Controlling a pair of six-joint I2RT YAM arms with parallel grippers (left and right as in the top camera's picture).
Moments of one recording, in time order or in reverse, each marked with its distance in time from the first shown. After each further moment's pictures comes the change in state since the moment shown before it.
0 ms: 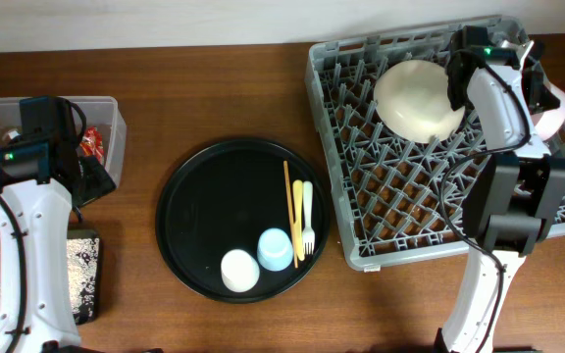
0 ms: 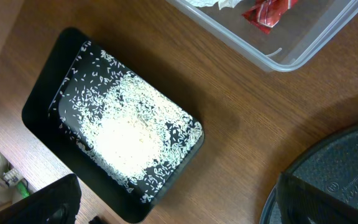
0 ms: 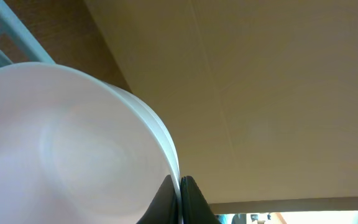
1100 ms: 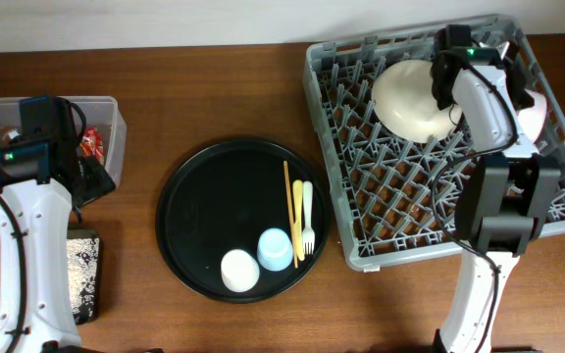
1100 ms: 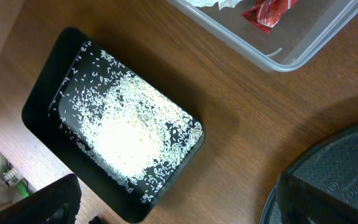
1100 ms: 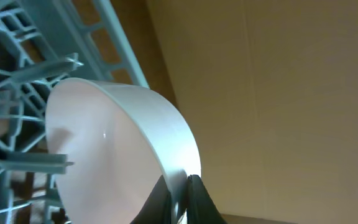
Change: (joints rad) left arm 0.000 0.000 0.000 0.000 0.000 0.000; right arm 0.069 -0.009 -0.018 0.046 -0.177 -0.102
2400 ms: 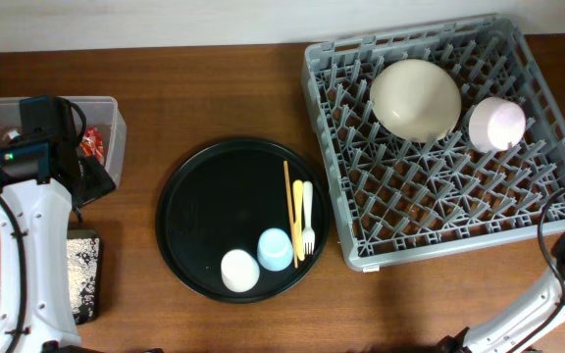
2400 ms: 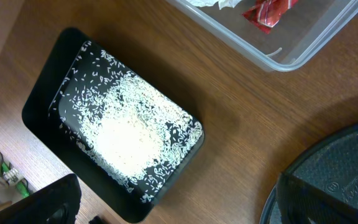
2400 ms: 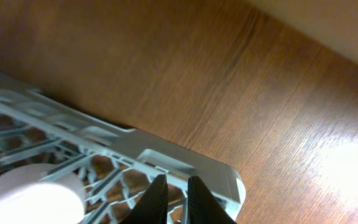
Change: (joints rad) left arm 0.000 0.000 0.000 0.000 0.000 0.000; right arm -0.715 -0.045 0.331 -0.185 -1.142 0.190
